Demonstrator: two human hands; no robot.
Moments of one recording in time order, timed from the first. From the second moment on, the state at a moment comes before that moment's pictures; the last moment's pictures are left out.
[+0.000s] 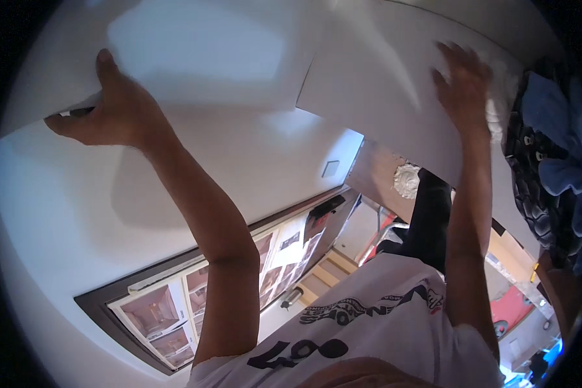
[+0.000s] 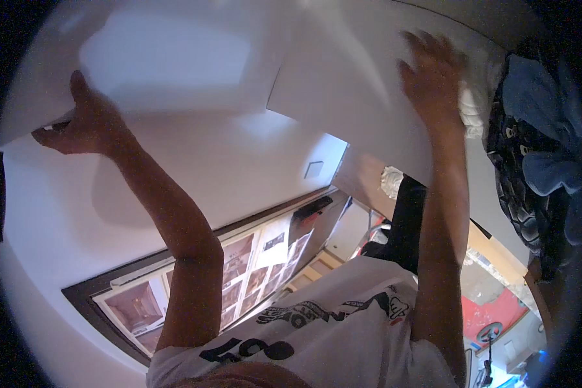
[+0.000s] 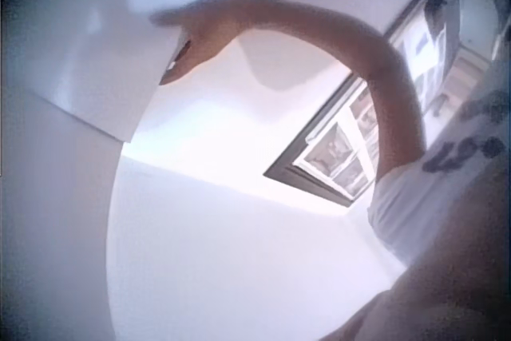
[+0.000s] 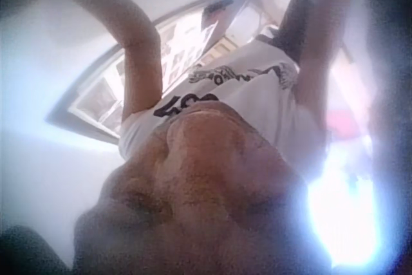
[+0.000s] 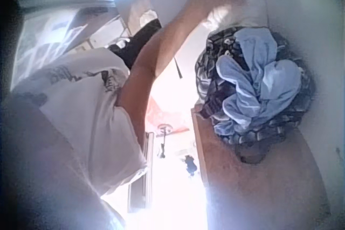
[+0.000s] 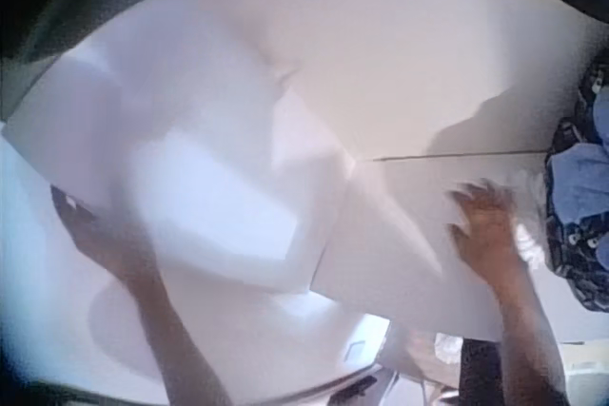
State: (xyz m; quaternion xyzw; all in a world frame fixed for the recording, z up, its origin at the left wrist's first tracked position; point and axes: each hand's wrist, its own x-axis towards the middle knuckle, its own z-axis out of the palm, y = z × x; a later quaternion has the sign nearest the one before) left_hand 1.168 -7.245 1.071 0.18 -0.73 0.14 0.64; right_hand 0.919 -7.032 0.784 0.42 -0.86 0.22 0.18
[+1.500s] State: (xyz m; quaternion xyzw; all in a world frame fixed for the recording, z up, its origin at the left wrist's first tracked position) left_hand 1.213 -7.239 1.090 0.21 -0.70 -0.09 0.68; right_hand 0.927 -7.348 1.164 0.38 -0.61 0.63 0.29
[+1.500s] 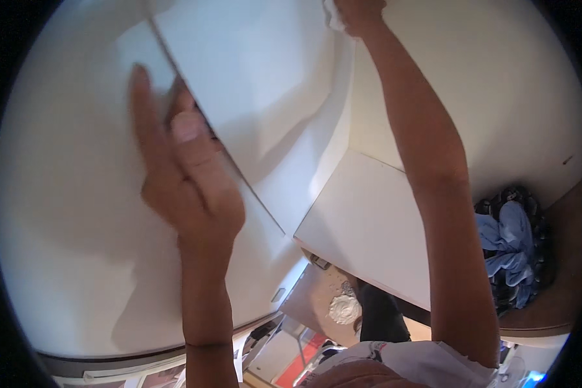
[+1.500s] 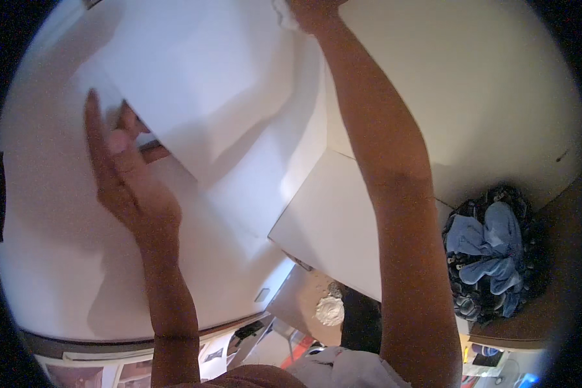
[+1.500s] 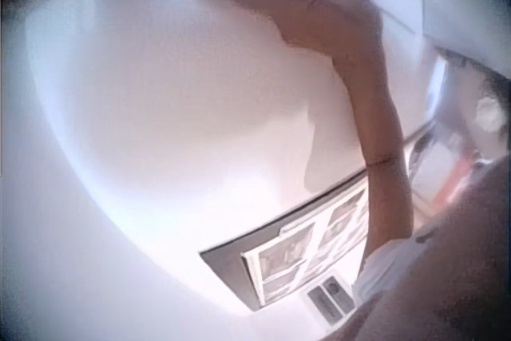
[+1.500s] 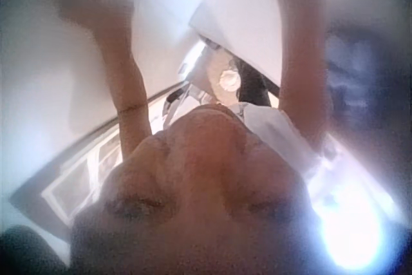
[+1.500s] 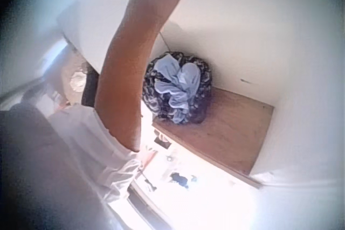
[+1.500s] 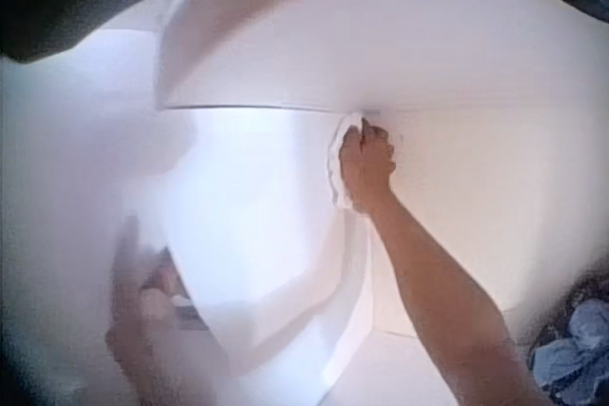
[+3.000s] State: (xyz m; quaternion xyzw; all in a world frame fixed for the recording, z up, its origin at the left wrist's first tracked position) left_hand 1.236 -7.226 1.105 0.17 -0.74 -0.21 0.61; right_hand 1.065 -7.306 1.140 0.50 -0.38 0.65 0.42
